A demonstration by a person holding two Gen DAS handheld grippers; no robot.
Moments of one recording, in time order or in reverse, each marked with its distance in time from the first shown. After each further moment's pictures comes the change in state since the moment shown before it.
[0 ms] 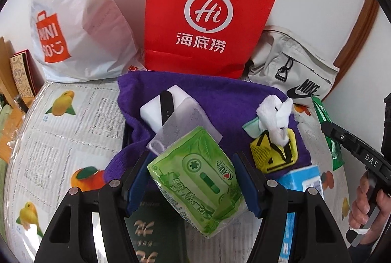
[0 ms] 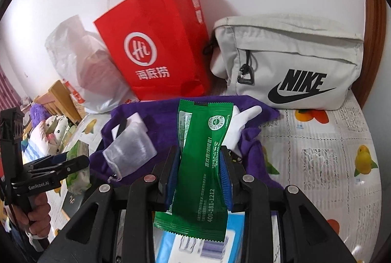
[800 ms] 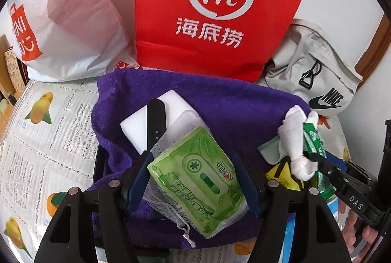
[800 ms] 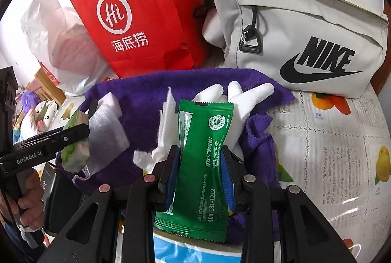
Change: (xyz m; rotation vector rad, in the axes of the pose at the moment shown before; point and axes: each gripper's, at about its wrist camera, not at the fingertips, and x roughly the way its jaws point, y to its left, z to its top) left arm 0.069 -0.005 0.028 -0.047 0.041 0.039; right arm 0.078 -0.013 -0.003 -0.026 0.119 -0.031
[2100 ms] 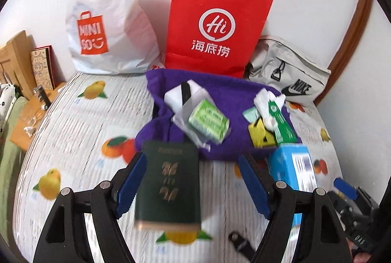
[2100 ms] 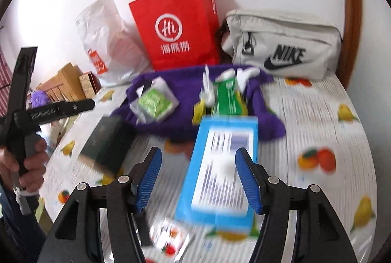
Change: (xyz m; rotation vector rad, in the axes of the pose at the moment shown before) left arm -0.145 0.032 -0.089 0.015 -0.102 -0.008; right arm -0.154 0.061 -0.133 -0.016 -0.137 -0.012
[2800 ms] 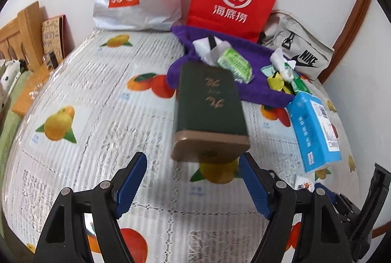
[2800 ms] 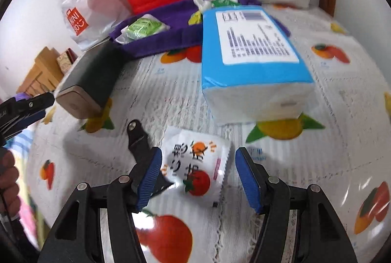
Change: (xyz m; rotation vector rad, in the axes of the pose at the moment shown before) left arm 0.000 0.055 -0.093 -0.036 0.067 -0.007; right arm 0.045 0.041 -0.112 0.131 0.137 -0.133
